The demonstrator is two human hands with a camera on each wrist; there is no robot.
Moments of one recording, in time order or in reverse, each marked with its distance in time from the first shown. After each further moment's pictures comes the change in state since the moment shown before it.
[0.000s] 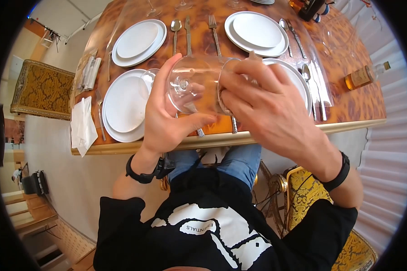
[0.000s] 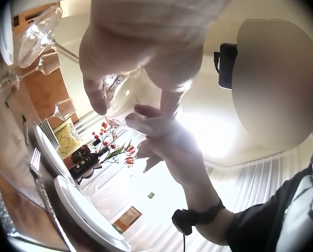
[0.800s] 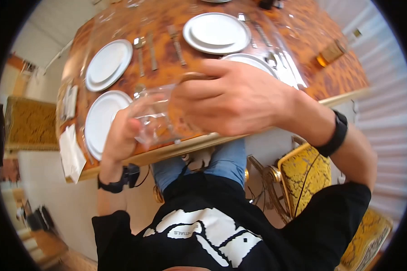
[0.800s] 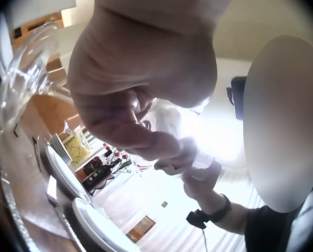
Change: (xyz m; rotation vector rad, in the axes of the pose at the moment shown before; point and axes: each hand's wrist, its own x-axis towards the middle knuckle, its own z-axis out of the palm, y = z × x) left_hand 0.013 0.028 -0.037 0.086 -0.449 -0.410; right_hand -0.005 0.039 -0.001 0.046 0.115 -0.500
